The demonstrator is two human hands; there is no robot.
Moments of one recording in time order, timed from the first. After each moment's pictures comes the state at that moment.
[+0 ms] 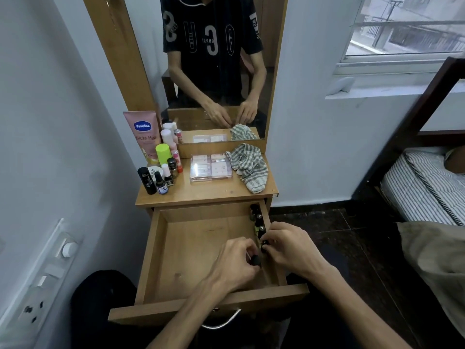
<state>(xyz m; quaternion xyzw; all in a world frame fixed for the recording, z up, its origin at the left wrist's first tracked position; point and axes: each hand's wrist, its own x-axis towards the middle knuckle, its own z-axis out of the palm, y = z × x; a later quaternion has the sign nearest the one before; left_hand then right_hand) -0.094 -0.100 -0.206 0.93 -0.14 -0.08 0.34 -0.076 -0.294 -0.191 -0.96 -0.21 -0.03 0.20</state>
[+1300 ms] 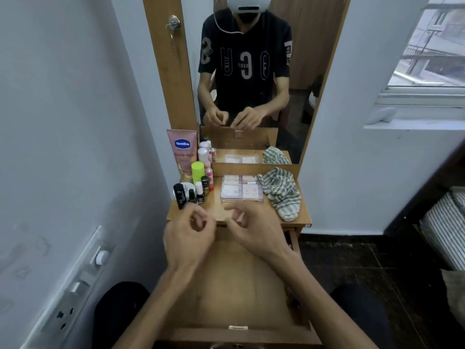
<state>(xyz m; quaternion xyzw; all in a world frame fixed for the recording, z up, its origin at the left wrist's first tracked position) -0.065 0.015 -0.127 0.86 0.13 0.29 0.41 -0.018 -0.150 -0.113 -0.89 -0.24 -0.11 0.38</state>
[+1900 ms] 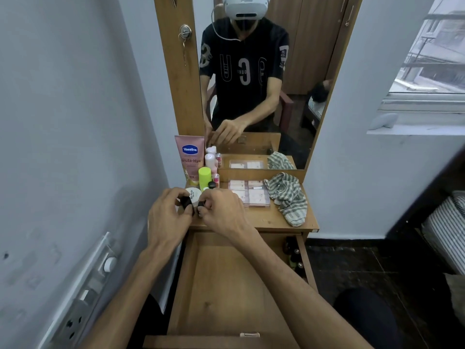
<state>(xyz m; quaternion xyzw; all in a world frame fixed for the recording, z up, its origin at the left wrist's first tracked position) -0.014 0.096 -0.126 0.90 0.07 0.29 0.33 0.030 -0.051 -0.111 -0.92 -0.24 -0.12 0.30</state>
